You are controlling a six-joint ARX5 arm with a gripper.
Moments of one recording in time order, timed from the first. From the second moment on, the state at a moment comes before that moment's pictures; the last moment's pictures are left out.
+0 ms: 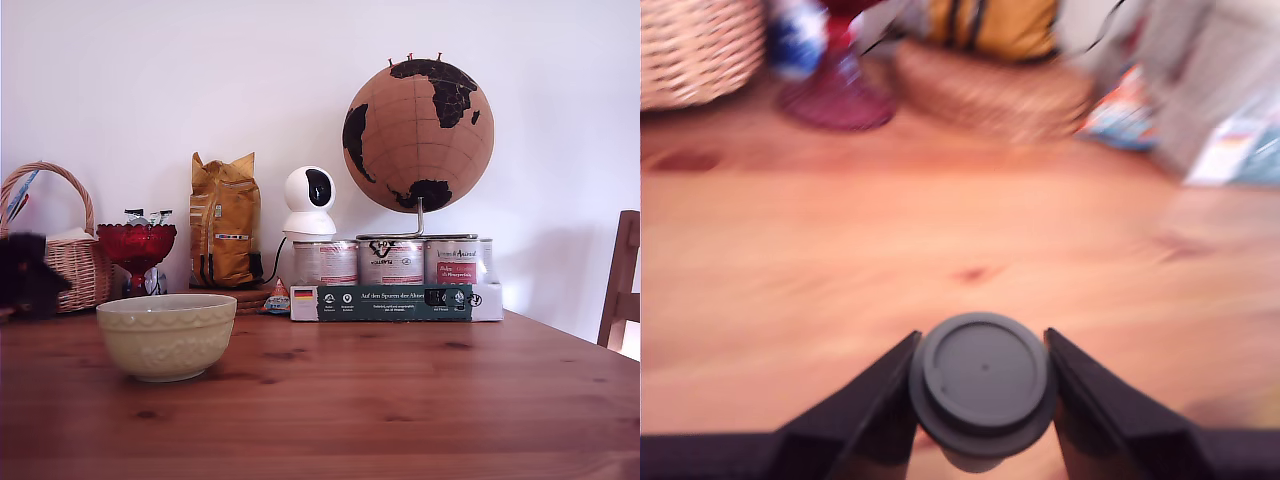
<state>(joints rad) 0.10 1.85 0.58 1.02 0.50 -0.14</state>
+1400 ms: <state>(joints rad) -0.28 1.61 0.62 0.60 0.38 0.11</state>
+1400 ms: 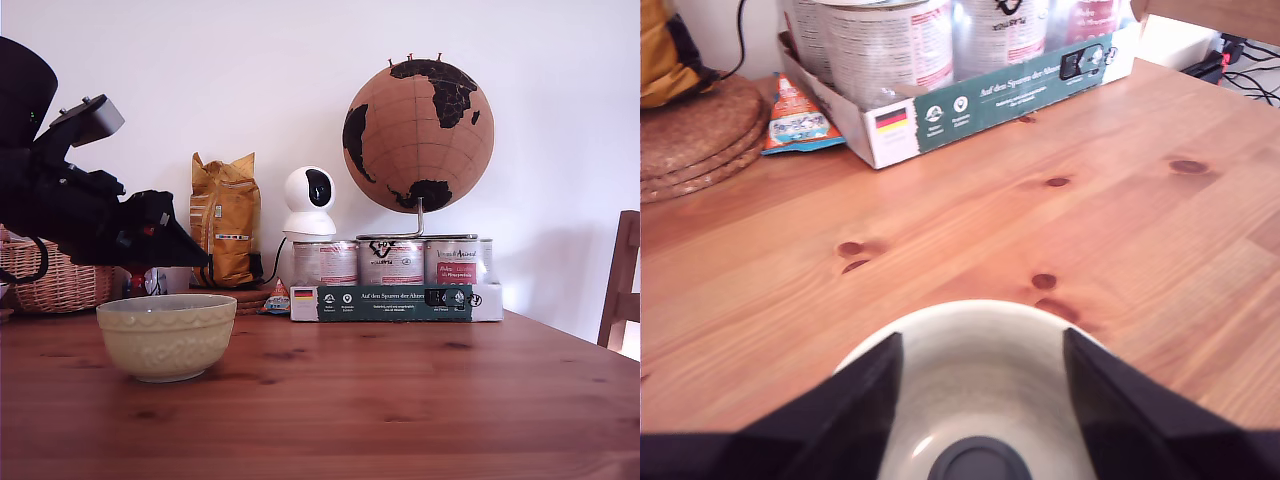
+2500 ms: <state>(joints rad) -0.24 0.95 0.63 -0.02 -0.05 0.03</state>
